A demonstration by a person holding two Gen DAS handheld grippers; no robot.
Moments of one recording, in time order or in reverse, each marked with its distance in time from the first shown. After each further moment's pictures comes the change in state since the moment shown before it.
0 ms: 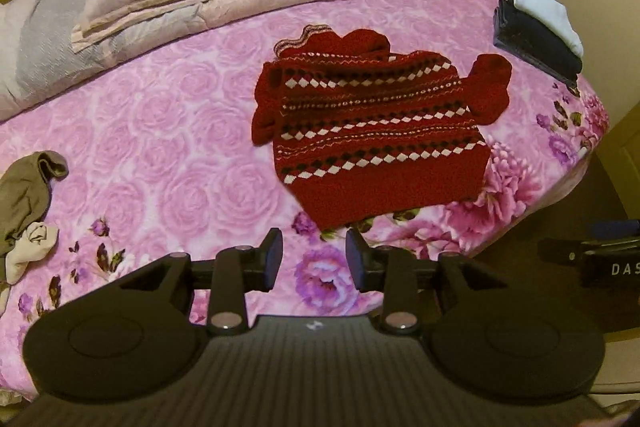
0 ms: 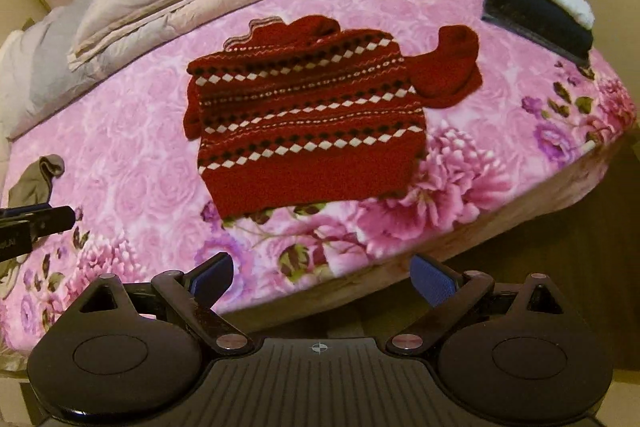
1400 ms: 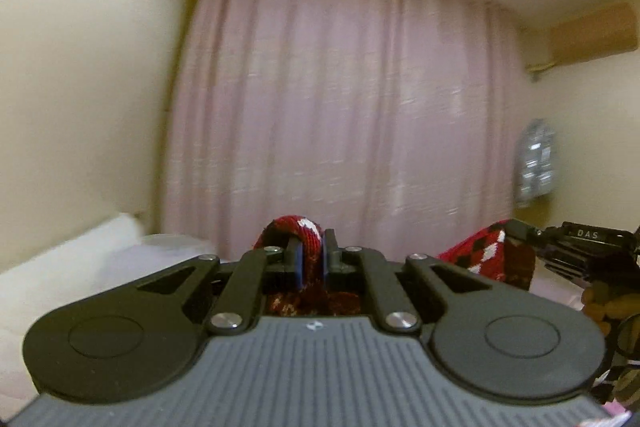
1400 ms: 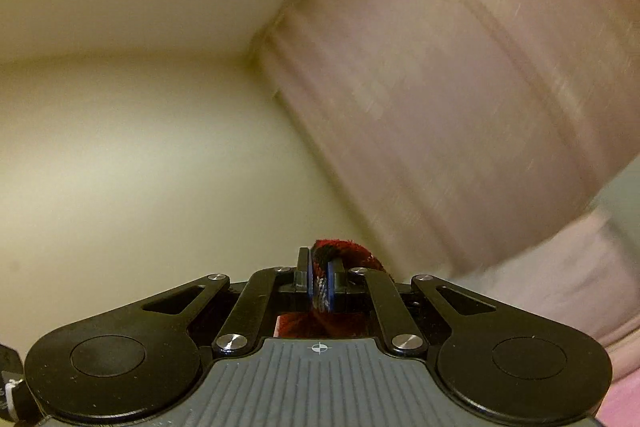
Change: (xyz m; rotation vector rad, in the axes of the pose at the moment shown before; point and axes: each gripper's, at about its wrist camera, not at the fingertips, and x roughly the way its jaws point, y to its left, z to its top) left arm -0.202 0.289 0.107 -0.263 -1.051 0.195; right arm -0.069 0.251 0.297 -0.130 -0.819 1.107
